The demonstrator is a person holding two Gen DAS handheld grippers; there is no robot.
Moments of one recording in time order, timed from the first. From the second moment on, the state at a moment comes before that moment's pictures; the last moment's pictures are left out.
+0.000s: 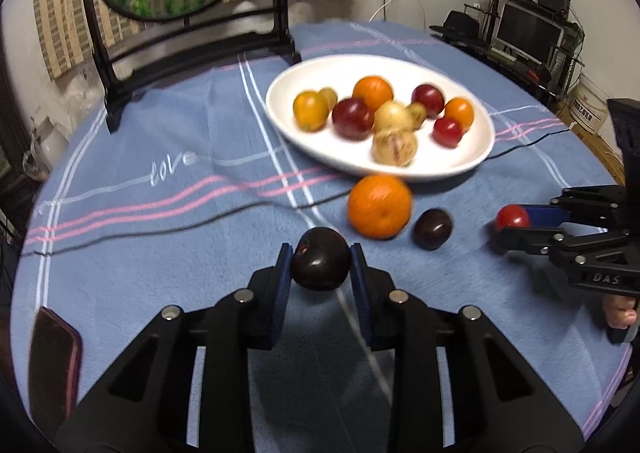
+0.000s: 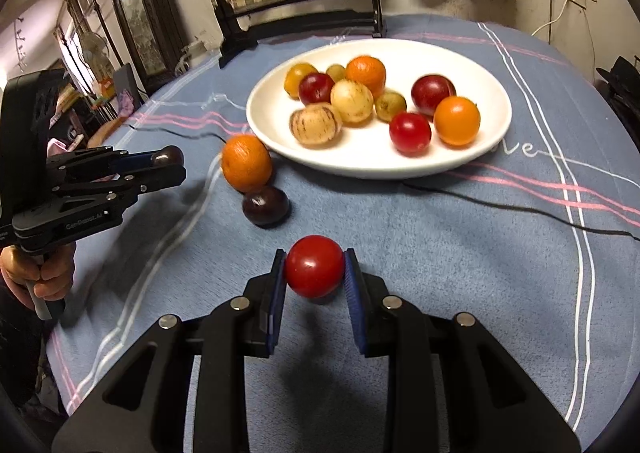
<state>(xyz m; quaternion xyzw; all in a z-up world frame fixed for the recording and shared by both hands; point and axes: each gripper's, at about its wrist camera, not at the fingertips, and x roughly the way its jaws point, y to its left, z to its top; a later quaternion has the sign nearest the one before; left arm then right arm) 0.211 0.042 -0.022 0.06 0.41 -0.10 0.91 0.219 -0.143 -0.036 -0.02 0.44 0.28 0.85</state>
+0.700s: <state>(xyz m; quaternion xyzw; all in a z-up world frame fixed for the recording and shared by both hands) 0.379 -0.010 0.000 0.00 0.41 -0.07 0.91 0.346 -0.152 -0.013 0.07 0.39 0.22 0.89</state>
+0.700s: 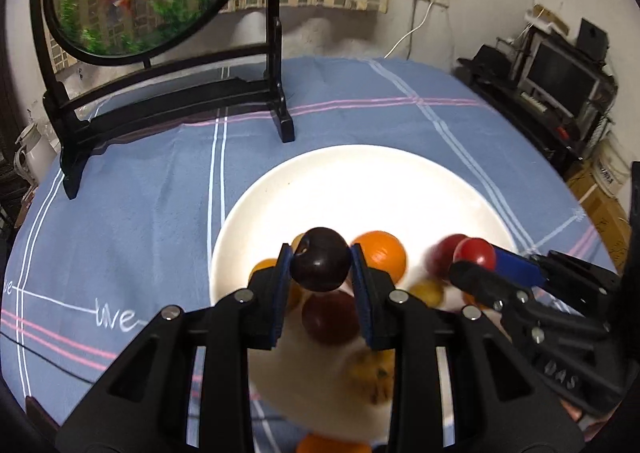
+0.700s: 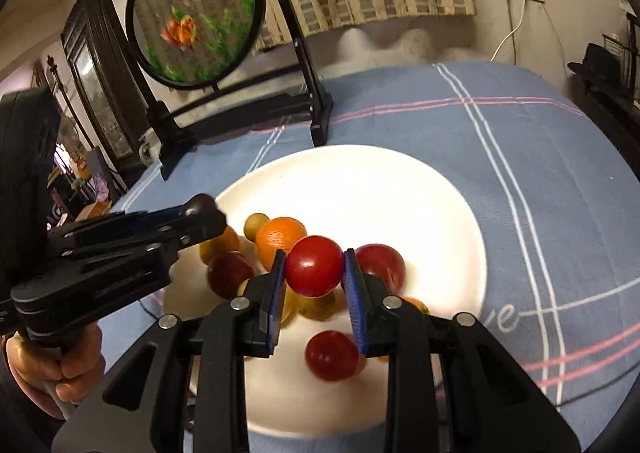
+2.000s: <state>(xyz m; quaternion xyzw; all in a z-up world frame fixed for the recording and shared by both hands) 0.219 0.092 -0.009 -0.08 0.37 0.10 0.92 0.228 -0.080 -0.039 -0.09 0.41 0.28 0.86</state>
